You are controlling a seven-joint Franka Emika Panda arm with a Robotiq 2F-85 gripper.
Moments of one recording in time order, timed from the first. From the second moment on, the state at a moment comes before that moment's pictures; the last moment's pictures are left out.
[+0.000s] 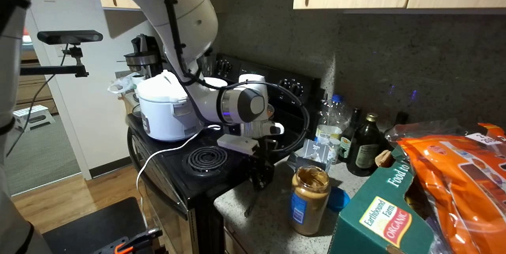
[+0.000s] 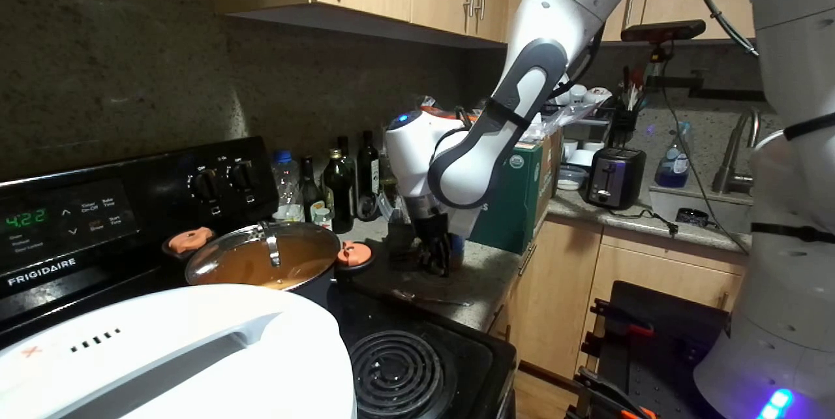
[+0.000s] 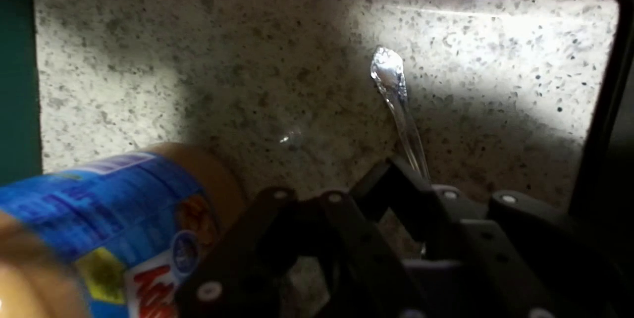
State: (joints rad) arm 0.17 0.35 -0.07 -2.23 -0.36 2.42 0.25
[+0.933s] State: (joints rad) arm -0.06 0.31 0.06 -2.30 0.03 2.57 -0.30
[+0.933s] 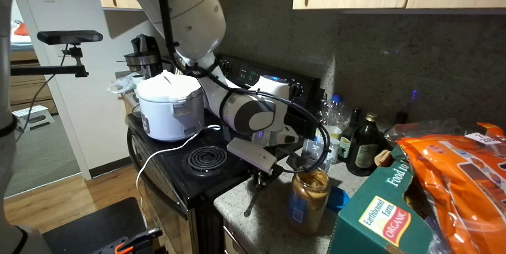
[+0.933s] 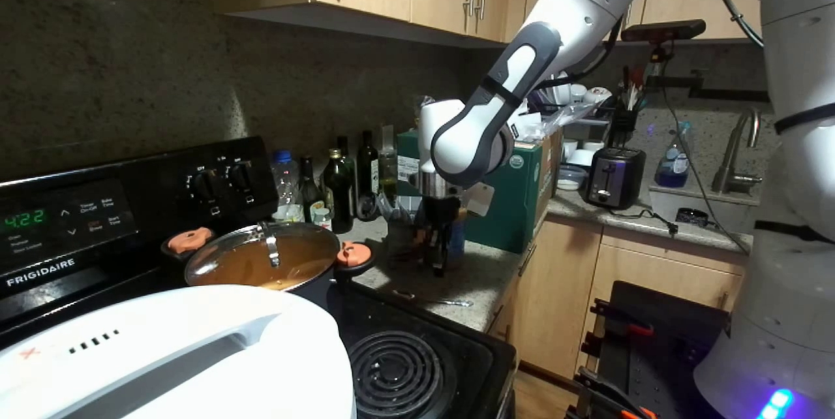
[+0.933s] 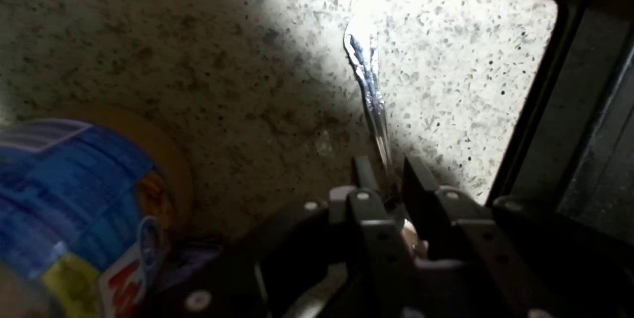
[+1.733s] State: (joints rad) arm -0.06 0.31 0.10 -2.32 0.05 2.57 -0.31
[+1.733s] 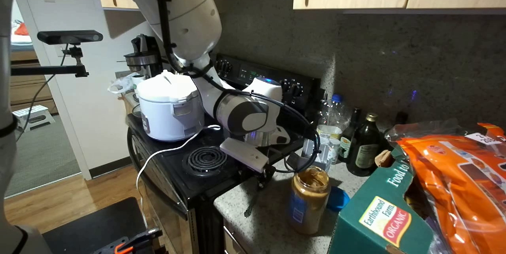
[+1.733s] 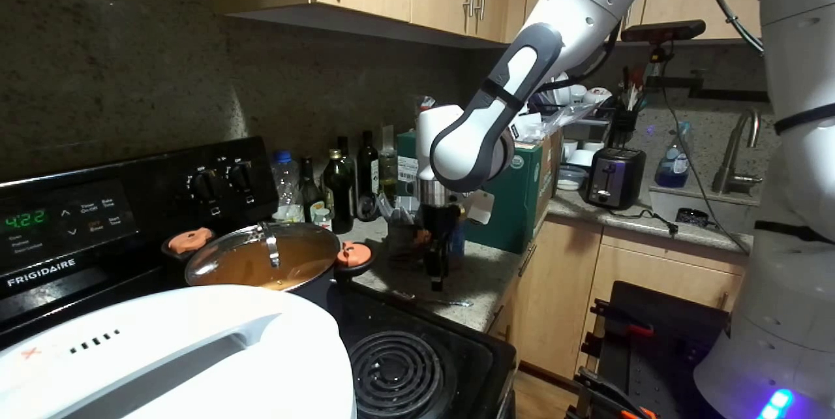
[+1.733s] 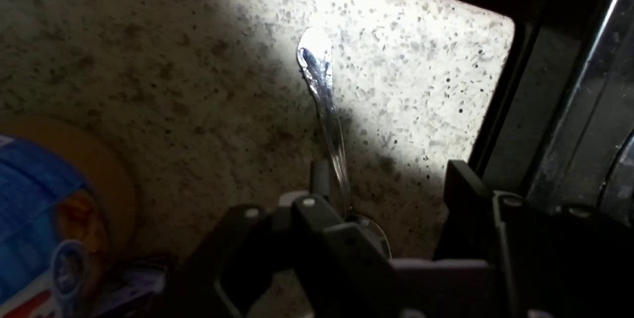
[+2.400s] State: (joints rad) arm -0.06 0.35 0.09 -2.33 0.05 2.59 -0.31
